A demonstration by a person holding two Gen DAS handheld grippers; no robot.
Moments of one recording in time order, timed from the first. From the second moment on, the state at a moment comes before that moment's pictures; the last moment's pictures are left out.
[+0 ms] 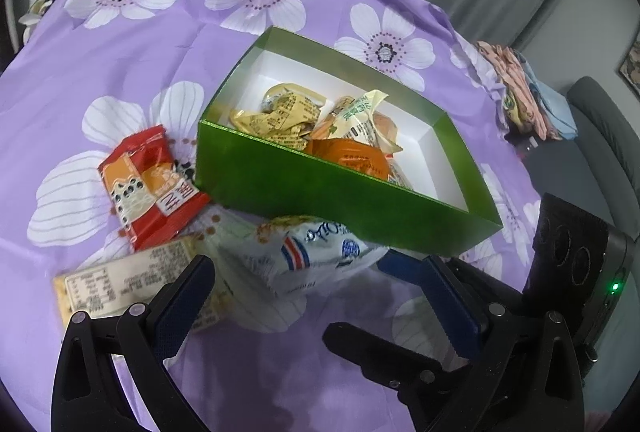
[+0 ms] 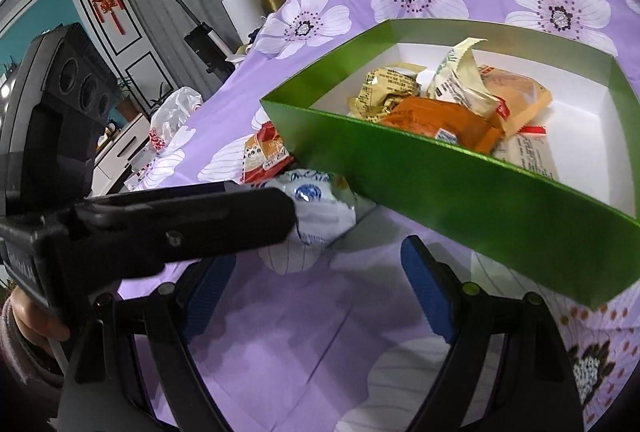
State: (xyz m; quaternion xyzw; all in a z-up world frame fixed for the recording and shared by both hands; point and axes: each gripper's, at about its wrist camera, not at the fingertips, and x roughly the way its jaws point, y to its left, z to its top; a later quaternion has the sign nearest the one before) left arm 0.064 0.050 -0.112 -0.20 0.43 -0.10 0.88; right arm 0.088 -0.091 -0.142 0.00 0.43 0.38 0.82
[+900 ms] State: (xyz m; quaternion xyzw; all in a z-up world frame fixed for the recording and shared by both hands) left arm 0.074 0.062 -0.123 -0.24 0.43 -0.13 0.86; right arm 0.101 -0.061 -0.145 -0.02 0.43 0.43 0.79
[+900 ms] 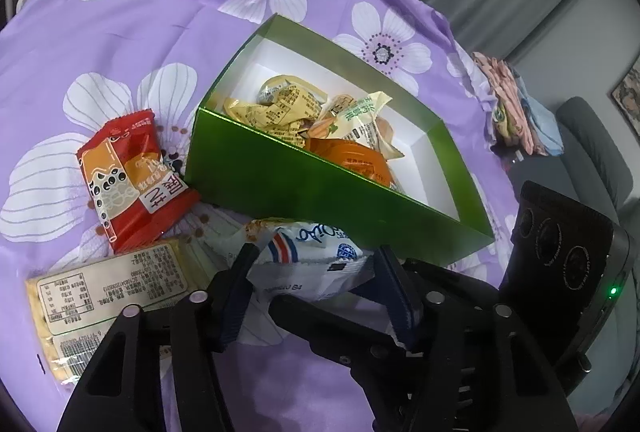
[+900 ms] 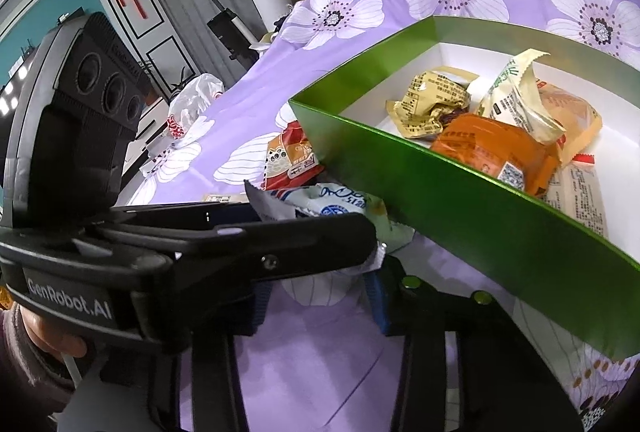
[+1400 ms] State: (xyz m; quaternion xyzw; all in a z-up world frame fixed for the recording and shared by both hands) left arm 0.051 0.055 -0.104 -0.23 0.42 -0.14 0.87; right arm 0.077 -0.066 -0.128 -0.02 0.41 0.43 0.80
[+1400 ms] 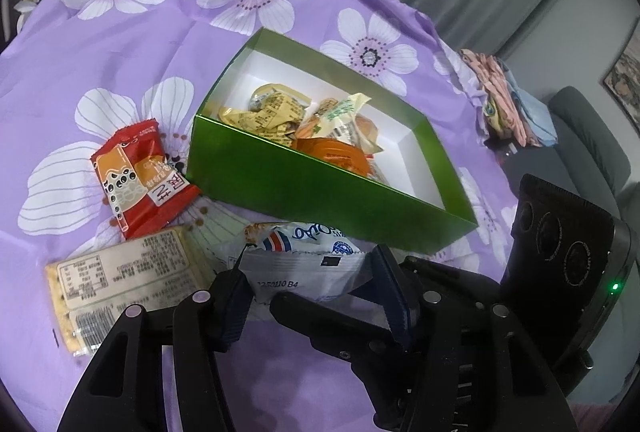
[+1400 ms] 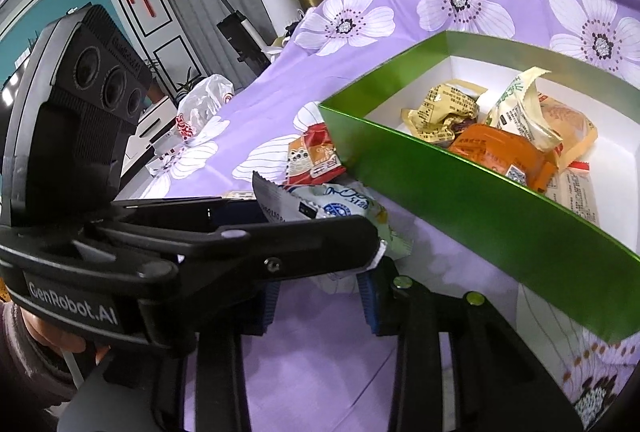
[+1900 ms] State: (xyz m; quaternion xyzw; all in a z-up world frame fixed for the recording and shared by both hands) left arm 0.035 0.019 -0.063 -0.18 0.40 -0.17 0.88; right arm 0.055 -0.103 -0.091 0.00 0.37 0.41 0.83
